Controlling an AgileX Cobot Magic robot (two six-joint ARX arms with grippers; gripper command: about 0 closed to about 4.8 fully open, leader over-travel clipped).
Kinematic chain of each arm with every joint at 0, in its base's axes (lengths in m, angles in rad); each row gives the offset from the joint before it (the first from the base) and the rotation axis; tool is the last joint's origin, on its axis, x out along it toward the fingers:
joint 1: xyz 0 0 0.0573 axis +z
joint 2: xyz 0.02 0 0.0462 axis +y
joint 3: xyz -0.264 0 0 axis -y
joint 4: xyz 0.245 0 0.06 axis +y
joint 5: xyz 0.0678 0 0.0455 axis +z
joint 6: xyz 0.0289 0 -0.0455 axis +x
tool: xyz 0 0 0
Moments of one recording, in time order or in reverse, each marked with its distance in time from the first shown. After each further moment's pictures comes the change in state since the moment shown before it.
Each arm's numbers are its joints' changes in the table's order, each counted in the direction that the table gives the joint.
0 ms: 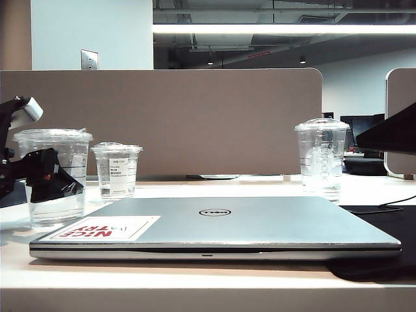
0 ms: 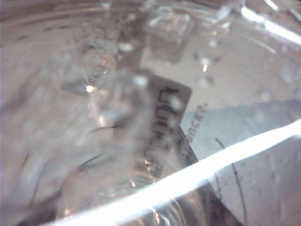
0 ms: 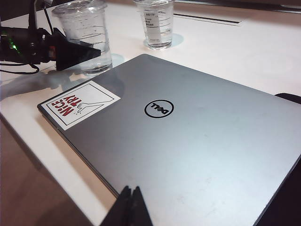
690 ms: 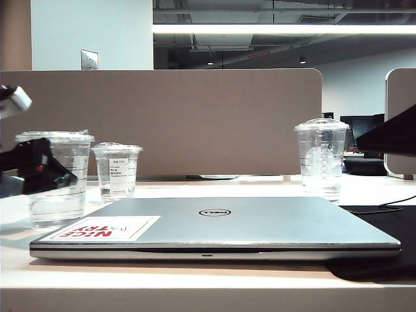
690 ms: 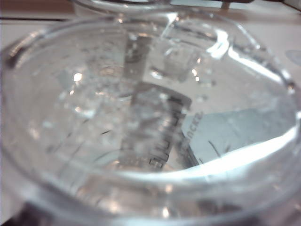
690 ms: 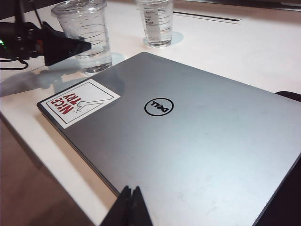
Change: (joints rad) left arm 0.023 -0.087 -0.061 -0.002 -0.002 0.000; right arm 0.000 0.006 0.000 0.000 0.000 0.000
